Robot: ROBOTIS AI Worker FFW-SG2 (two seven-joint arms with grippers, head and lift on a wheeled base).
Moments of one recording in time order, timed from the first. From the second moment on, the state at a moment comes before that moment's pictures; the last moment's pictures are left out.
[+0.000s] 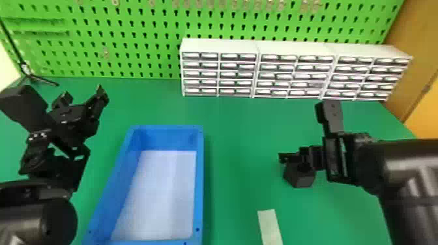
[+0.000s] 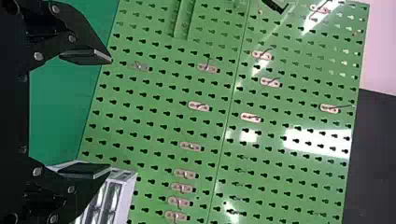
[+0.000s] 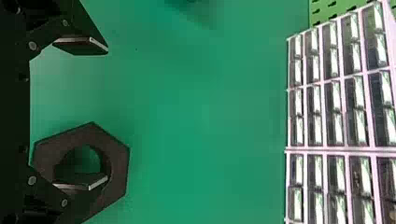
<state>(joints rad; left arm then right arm) -0.02 0.07 0.13 -1.85 0.27 0.16 0.04 -0.27 -0.17 0.02 -1.85 -0.10 1.34 0.29</state>
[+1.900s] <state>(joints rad) -0.02 0.07 0.12 -1.84 0.28 0.16 0.04 -0.27 -0.15 0.05 -1.70 -0.07 1.22 0.29</state>
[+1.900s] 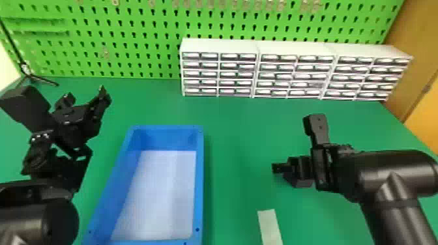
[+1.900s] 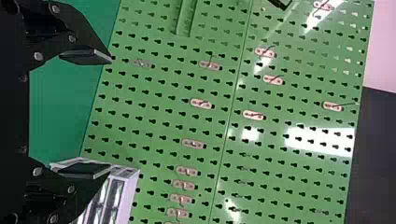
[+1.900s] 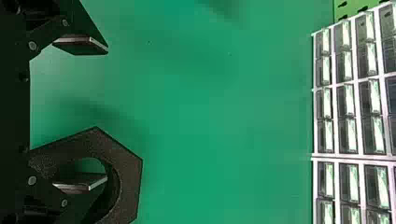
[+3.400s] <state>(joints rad) -0.02 0.07 0.12 -1.84 0.28 0.17 0.04 -0.24 -0.15 0.05 -1.64 -0.07 1.19 0.29</state>
